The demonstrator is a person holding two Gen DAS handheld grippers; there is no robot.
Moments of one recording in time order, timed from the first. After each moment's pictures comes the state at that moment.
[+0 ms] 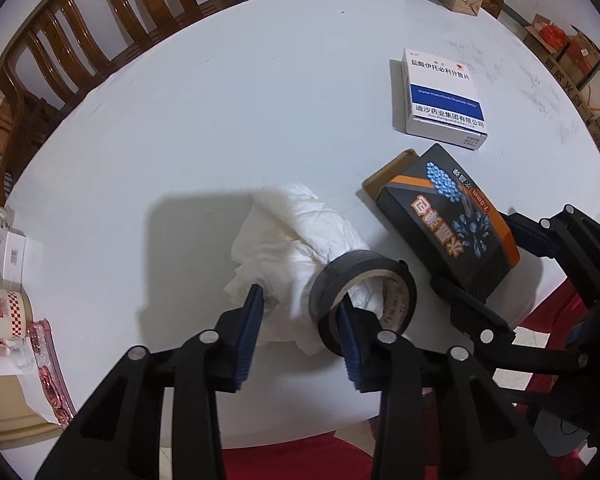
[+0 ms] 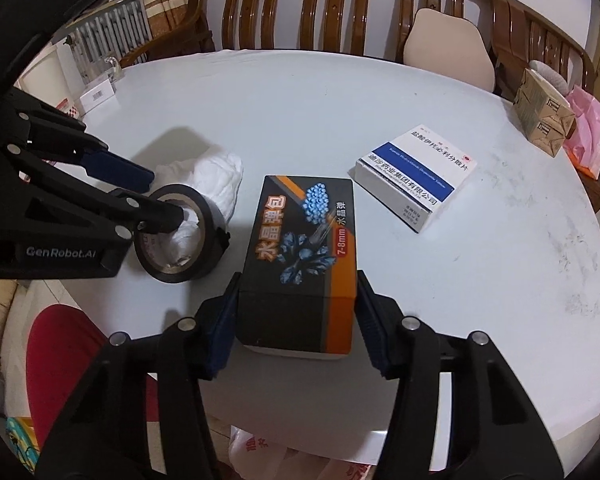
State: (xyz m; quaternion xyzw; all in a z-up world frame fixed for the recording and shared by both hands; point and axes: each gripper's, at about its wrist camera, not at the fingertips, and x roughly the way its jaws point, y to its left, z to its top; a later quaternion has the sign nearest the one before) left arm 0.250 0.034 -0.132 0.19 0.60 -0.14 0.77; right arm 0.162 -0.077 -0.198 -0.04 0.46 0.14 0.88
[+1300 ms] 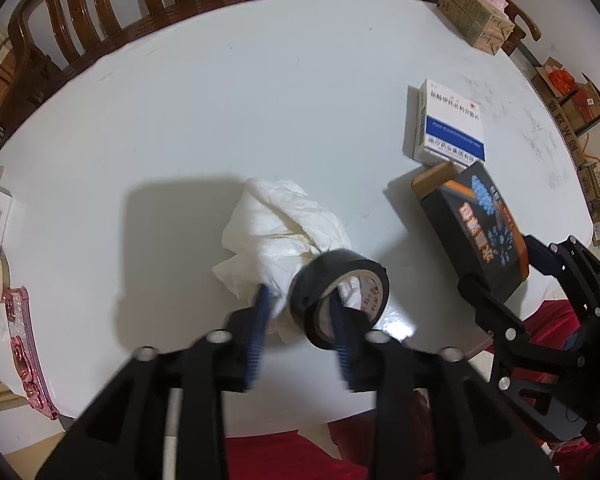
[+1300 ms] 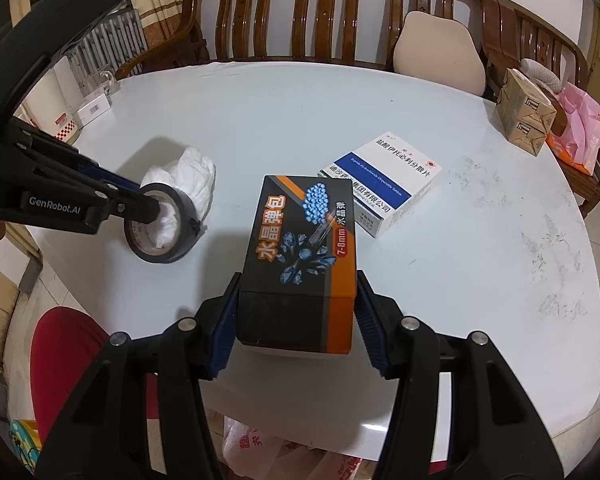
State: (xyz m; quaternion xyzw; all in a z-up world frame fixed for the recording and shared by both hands) left arm 0.259 0.050 -0.120 0.11 0.61 -0.13 0.78; right arm 0.162 -0.100 -0.182 -0.03 0.45 0.14 0.88
